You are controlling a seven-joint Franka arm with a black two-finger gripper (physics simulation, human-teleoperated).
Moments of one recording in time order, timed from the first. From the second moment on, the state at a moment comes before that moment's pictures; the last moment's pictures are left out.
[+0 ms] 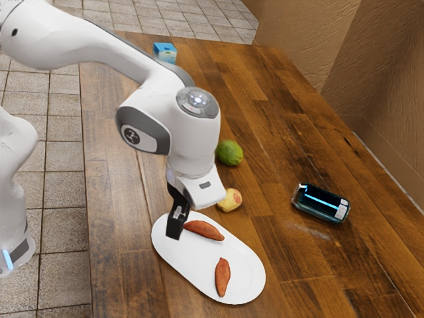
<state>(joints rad) -0.44 -0.36 -0.17 -2.28 0.10 1.98 -0.13</state>
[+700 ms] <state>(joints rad) -0.41 -0.28 -0.09 -2.31 0.13 2.17 0.06</state>
